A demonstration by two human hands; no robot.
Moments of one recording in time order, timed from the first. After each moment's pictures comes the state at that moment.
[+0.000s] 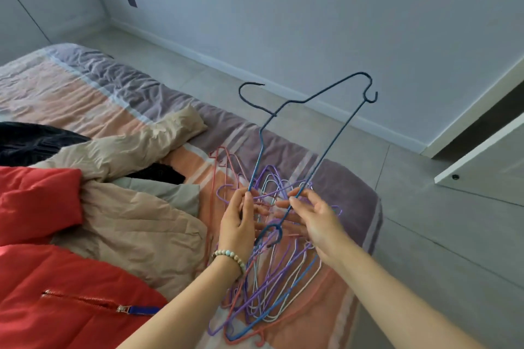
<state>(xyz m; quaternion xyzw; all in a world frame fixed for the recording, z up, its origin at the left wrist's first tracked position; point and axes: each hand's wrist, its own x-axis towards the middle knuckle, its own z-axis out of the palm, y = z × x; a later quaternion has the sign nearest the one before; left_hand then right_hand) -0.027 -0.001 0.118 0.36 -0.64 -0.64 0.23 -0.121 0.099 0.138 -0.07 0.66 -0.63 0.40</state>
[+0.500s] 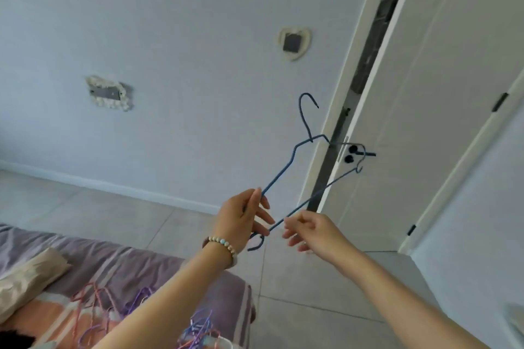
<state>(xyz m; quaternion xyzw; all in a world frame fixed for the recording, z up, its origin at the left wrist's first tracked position) -0.151 0.183 0.438 0.05 -0.74 -0.66 0.14 -0.188 0.341 0.451 -0.12 0.86 -0.48 0.14</state>
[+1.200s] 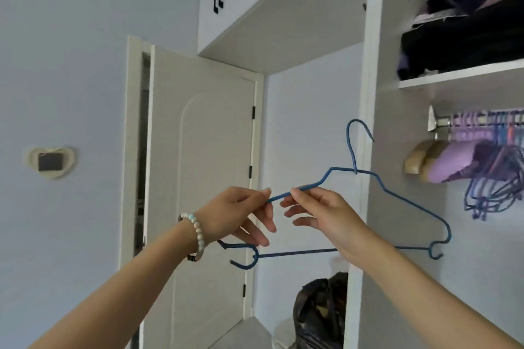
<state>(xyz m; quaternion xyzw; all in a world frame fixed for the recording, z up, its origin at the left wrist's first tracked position) -0.073 0.551 0.736 -0.42 -0.73 -0.52 -0.11 0.000 0.724 0.719 -0.06 0.75 -0.60 -0.26</state>
